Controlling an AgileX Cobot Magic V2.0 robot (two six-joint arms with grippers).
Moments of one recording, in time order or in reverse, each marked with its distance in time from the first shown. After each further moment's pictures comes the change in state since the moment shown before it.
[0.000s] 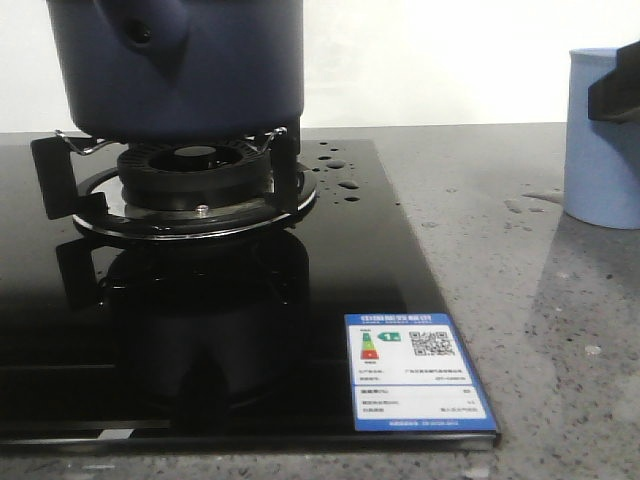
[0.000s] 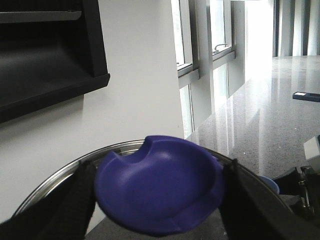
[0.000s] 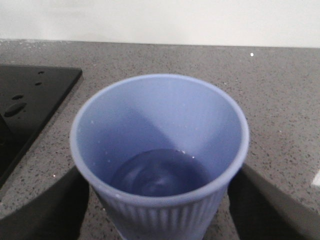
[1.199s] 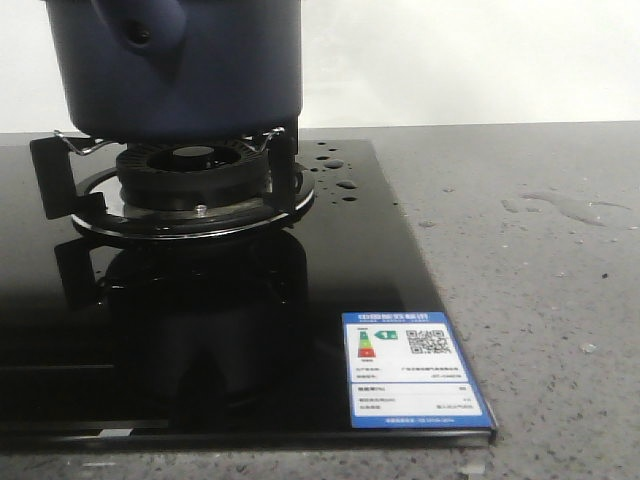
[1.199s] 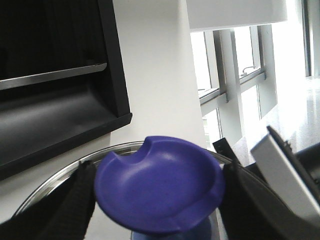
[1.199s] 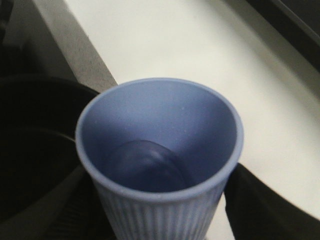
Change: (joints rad) left arm 0.000 -0.154 0.000 -0.008 -0.128 -0.054; right arm 0.273 0.352 -0.904 -0.883 0.589 0.021
